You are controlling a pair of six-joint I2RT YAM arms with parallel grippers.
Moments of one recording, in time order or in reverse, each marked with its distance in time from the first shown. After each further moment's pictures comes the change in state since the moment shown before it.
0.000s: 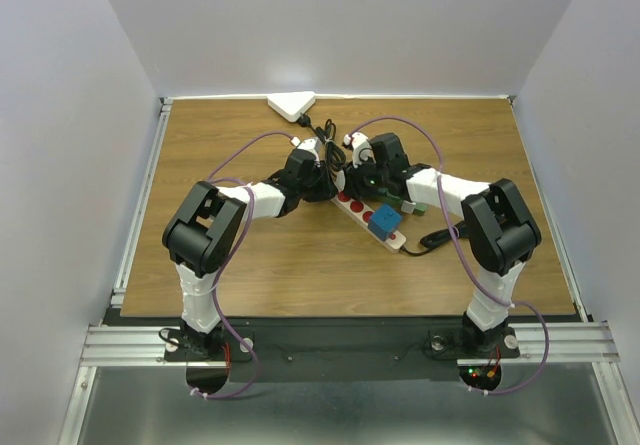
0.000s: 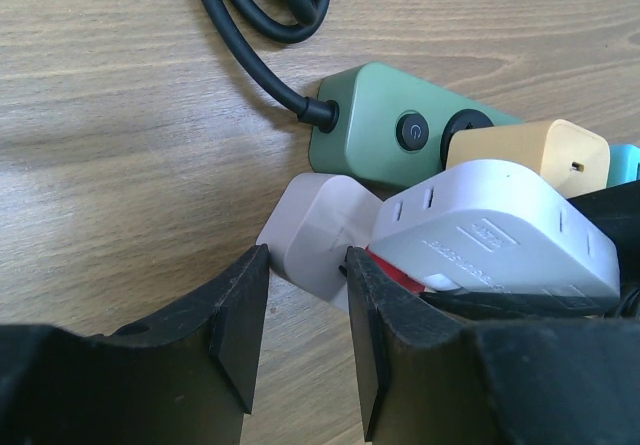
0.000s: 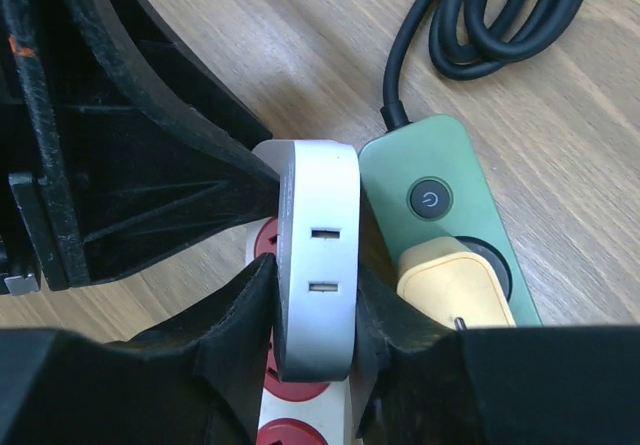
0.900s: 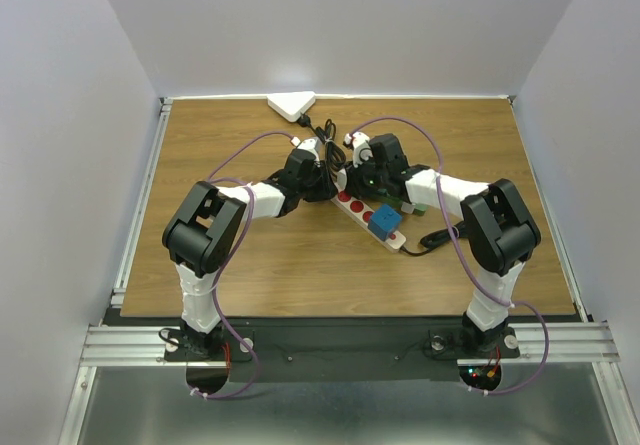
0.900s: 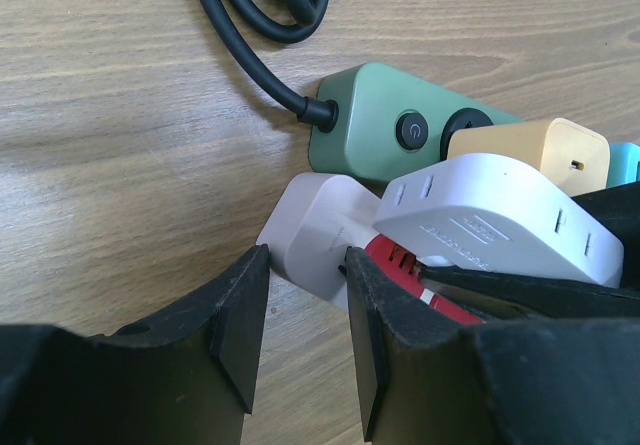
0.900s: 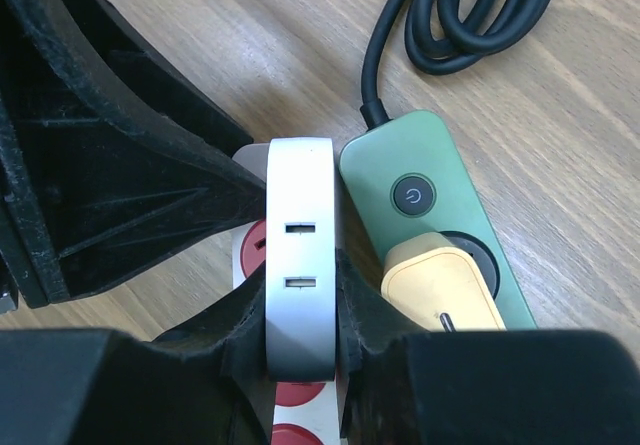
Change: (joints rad) left arm 0.002 0.000 0.000 0.000 0.006 0.006; right arm 0.007 0.003 -0.005 0.016 0.064 0.029
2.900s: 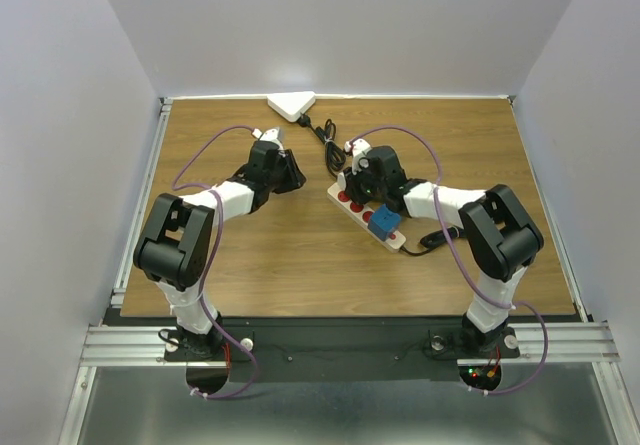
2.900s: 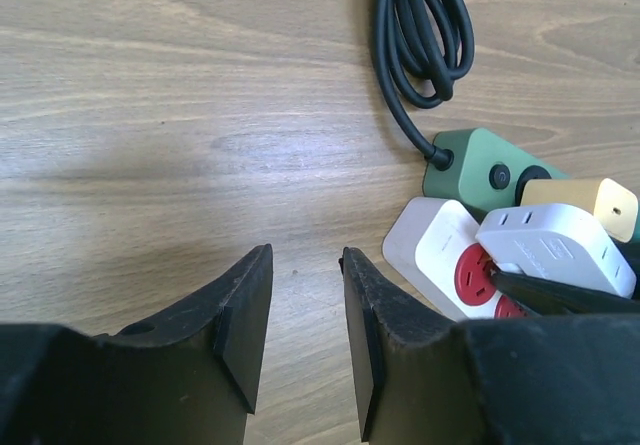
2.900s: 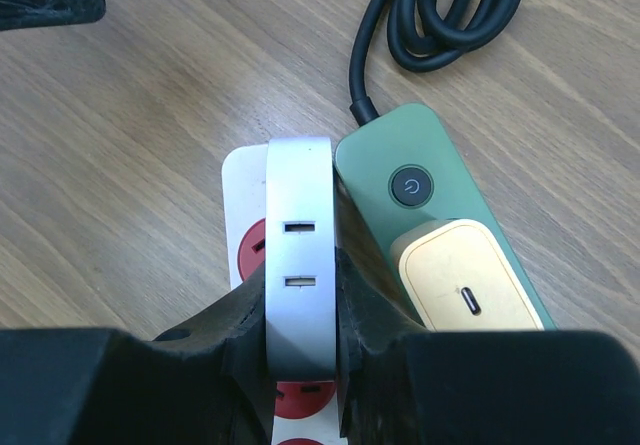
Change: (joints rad) left arm 0.182 -0.167 -0.092 -0.055 0.002 0.039; right arm 0.051 -0.032 -0.132 0.179 0.076 0.046
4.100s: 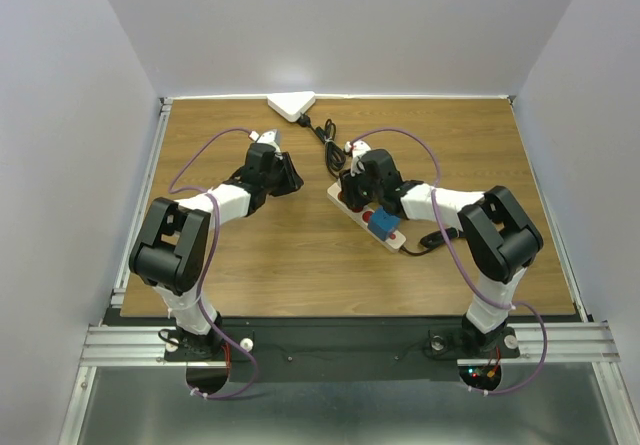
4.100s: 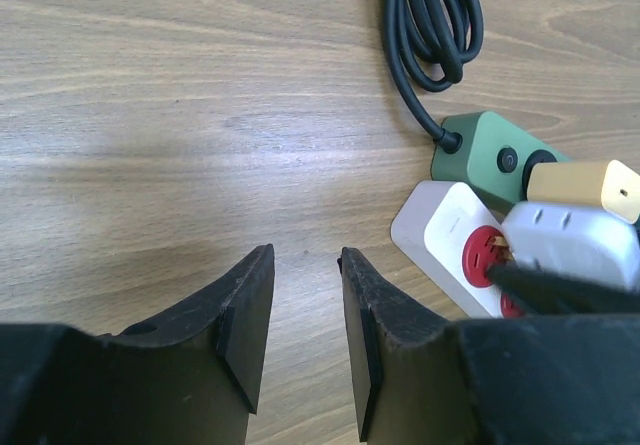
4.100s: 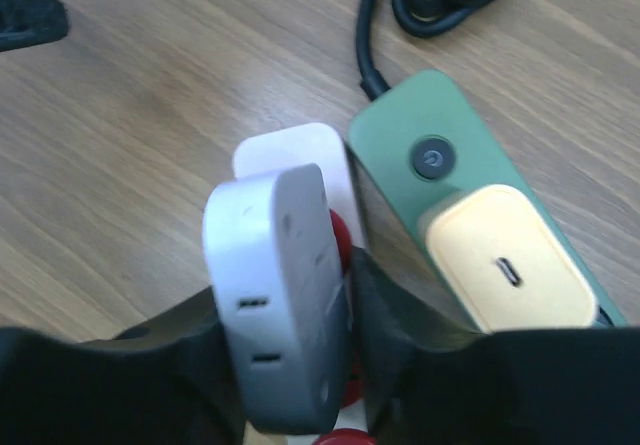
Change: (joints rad) left arm 0.013 -0.034 -0.036 -0.009 0.018 0.006; right arm 0.035 -0.011 0.002 -0.046 0.089 0.123
